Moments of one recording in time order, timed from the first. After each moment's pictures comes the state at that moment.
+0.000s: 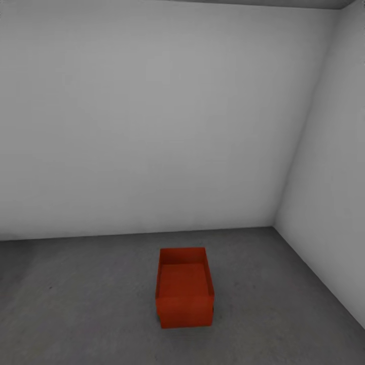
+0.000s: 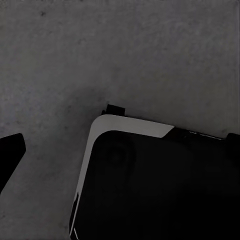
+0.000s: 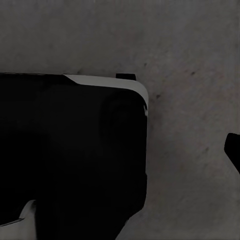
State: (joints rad) left arm -0.21 0.04 0.07 -0.01 0.18 -0.12 -0.02; right arm -0.12 0.04 0.07 0.03 -0.03 -0.19 -0.08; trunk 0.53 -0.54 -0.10
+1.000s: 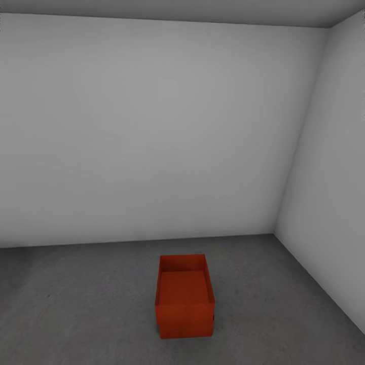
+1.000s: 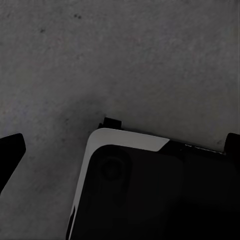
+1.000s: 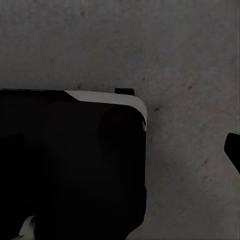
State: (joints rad) left arm -0.21 0.04 0.07 -0.01 0.18 -0.12 -0.02; right arm -0.12 0.04 0.07 0.03 -0.03 -0.19 -0.08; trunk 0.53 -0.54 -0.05
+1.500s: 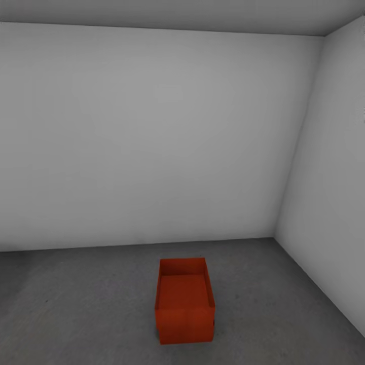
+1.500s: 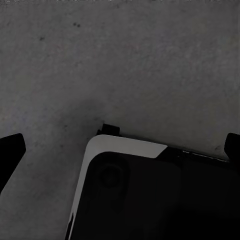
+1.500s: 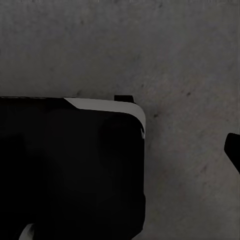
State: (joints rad) left arm -0.21 0.04 0.07 -0.01 0.18 -0.12 -0.02; right arm -0.12 0.03 0.07 0.03 -0.03 -0.19 -0.08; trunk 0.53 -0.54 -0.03
